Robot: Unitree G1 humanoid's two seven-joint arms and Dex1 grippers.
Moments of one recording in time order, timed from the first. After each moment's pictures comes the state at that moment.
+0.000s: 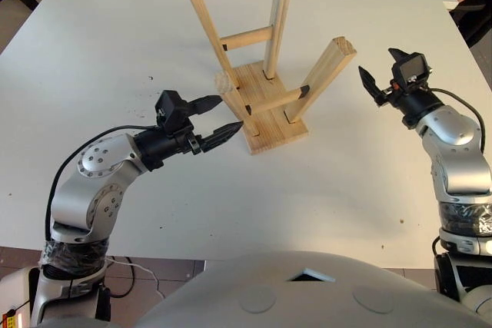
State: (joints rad) left arm 0.08 0.61 0.10 -0.52 -0.65 0.46 -0.80; right arm -0.11 -0.54 -0.07 -0.20 0.09 0.29 0.40
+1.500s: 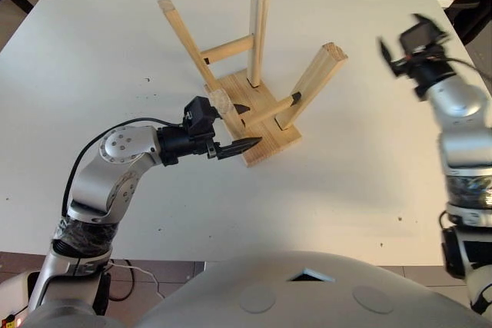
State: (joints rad) left arm -0.05 0.65 -0.08 -0.42 -0.56 0.39 -0.92; right arm -0.29 -0.53 0.08 -0.18 -0.07 0.29 0.36
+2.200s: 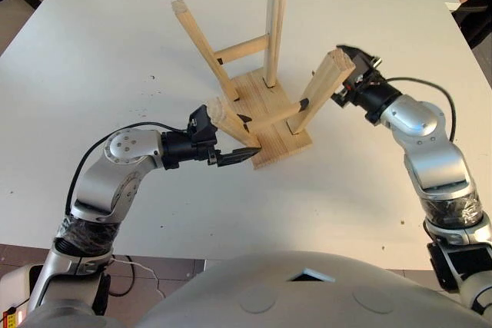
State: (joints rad) left arm -0.04 0.66 -0.11 -0.40 -0.53 0.40 -1.00; right arm -0.21 -0.56 0.20 -0.34 -0.06 0.43 0.44
